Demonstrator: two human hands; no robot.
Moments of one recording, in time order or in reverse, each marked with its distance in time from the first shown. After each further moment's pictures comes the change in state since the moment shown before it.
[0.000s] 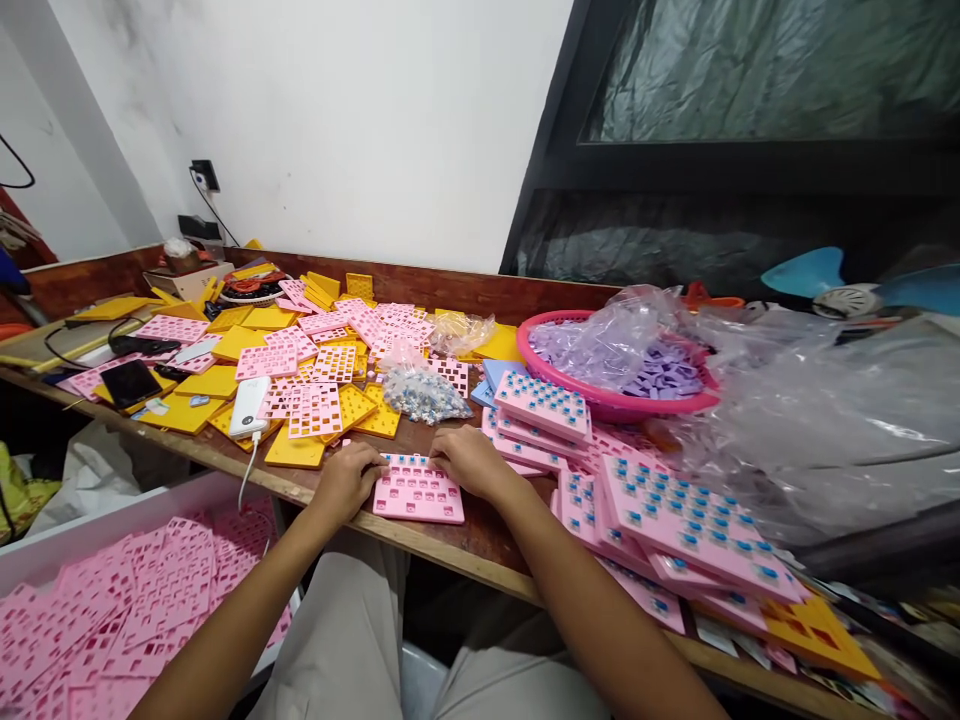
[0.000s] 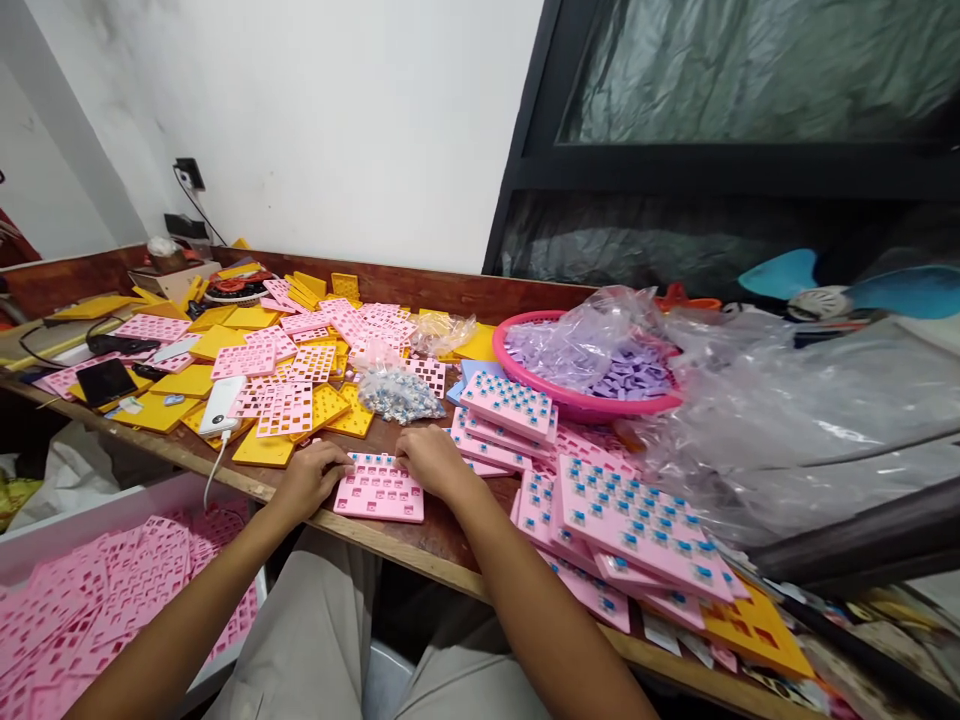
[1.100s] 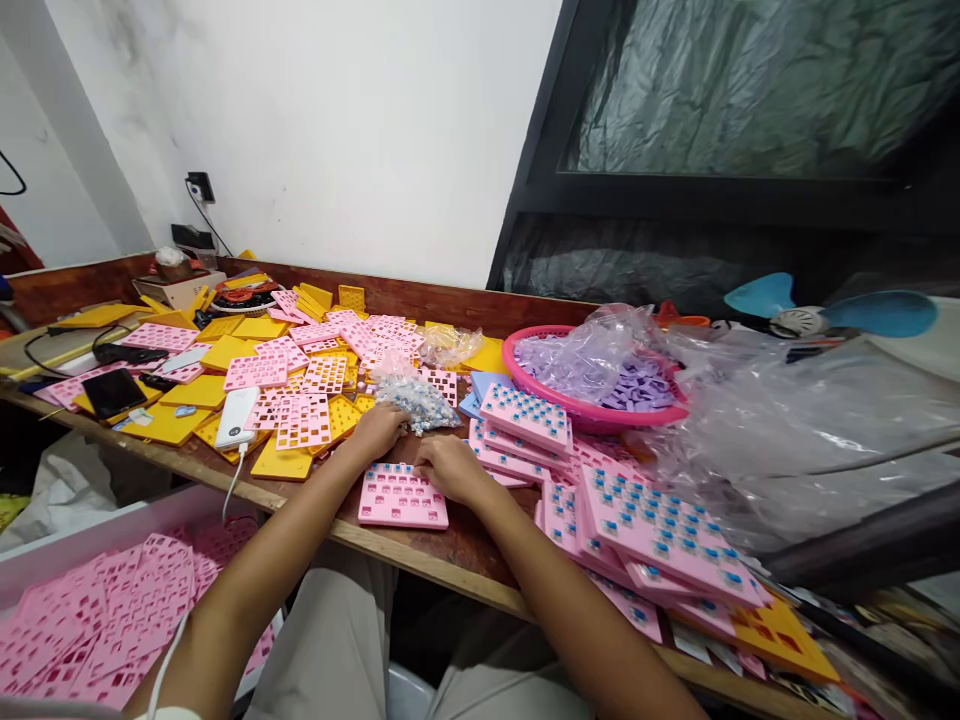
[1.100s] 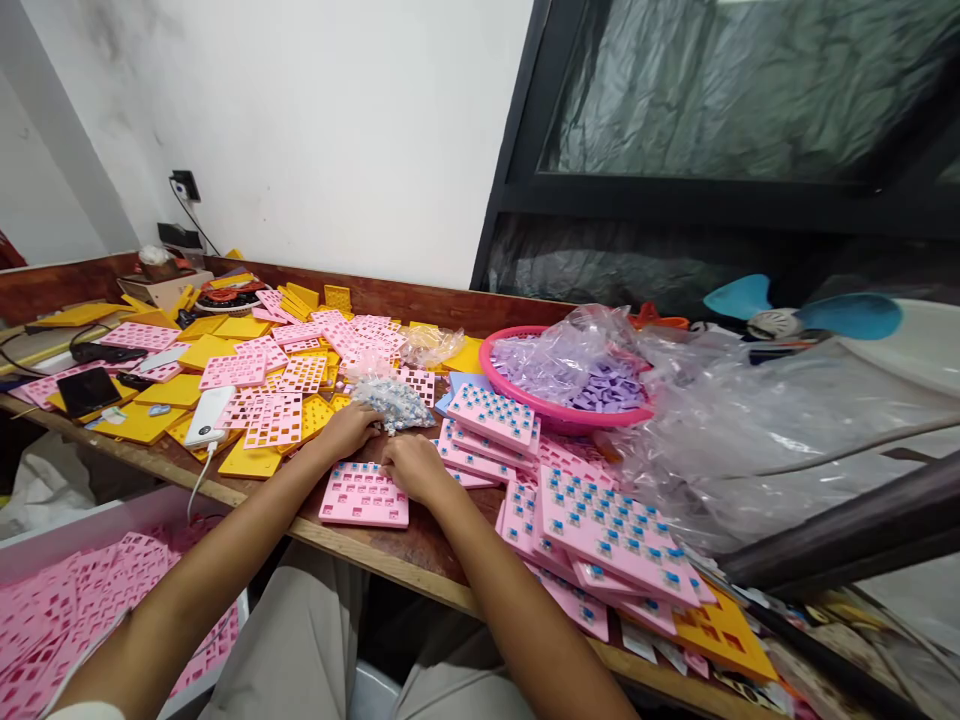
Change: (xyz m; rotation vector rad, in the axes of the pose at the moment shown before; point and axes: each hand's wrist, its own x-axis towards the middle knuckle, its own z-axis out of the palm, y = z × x) left_hand 0.125 -0.021 0.046 0.349 -0.181 0.173; right_hand 0.007 0.005 0.016 0.077 0.060 0.034
